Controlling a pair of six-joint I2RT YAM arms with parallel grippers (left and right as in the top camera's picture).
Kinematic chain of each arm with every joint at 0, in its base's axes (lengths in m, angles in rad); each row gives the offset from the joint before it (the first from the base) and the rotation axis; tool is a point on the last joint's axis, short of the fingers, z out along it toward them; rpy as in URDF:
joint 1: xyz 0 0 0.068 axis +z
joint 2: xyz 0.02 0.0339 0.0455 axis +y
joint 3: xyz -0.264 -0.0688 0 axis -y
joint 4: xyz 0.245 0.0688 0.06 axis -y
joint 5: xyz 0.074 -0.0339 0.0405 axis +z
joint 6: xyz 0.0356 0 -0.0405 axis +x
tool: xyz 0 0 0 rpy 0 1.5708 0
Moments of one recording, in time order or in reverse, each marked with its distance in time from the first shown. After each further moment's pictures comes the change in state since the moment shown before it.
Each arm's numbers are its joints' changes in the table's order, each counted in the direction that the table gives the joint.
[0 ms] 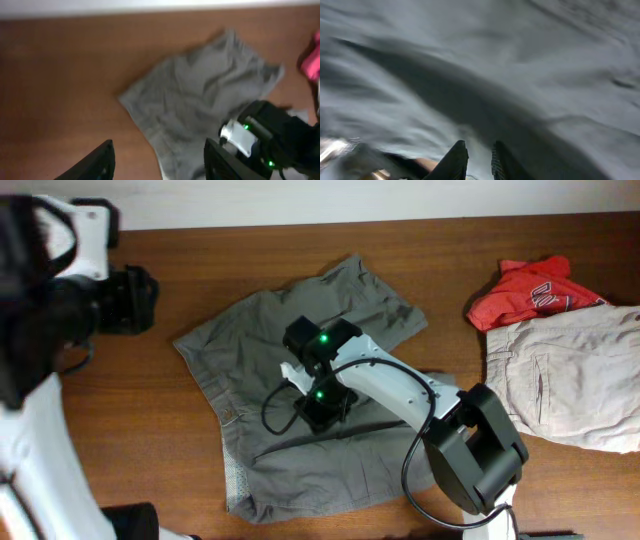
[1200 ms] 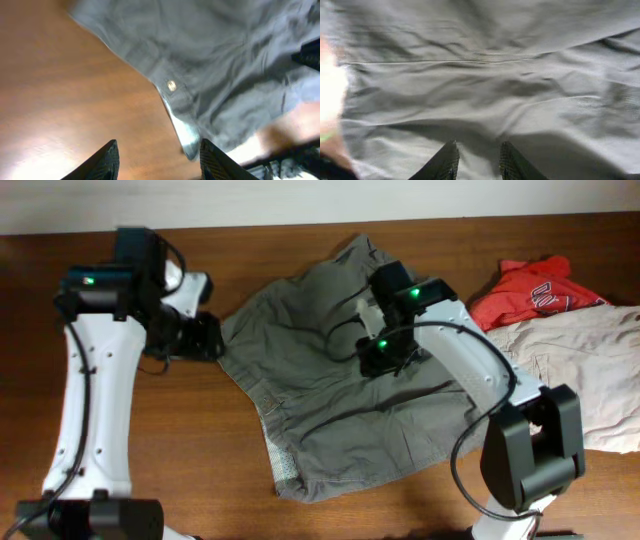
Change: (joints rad) left arm -0.092 0.014 -0.673 0.188 -0.083 -0.005; right arm -0.350 -0.126 0.000 0.064 -0.017 0.042
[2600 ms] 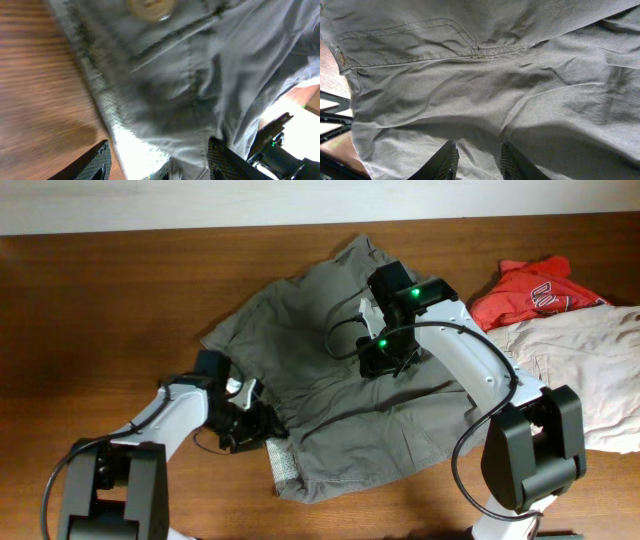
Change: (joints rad) left arm -0.105 -0.001 -0.959 0.754 -0.362 -0.299; right arm -0.002 -0.003 0.003 -0.019 0.007 0.071
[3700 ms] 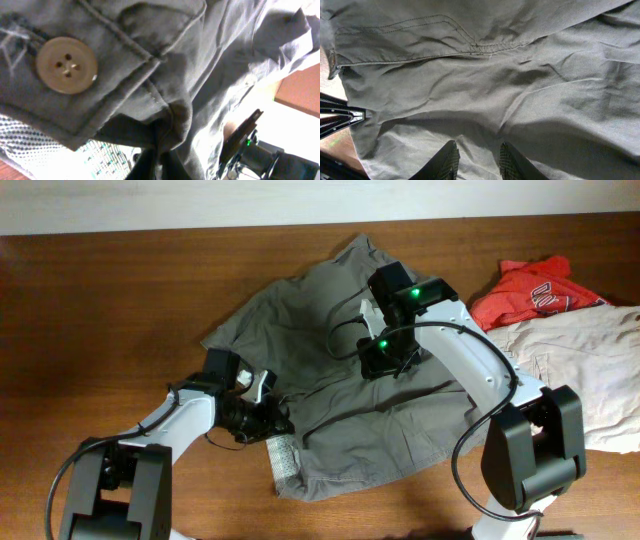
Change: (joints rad) left arm -0.042 -0.004 -0.041 0.190 -0.138 -0.050; right arm 0.000 0.000 0.000 -0.014 -0.008 0.000
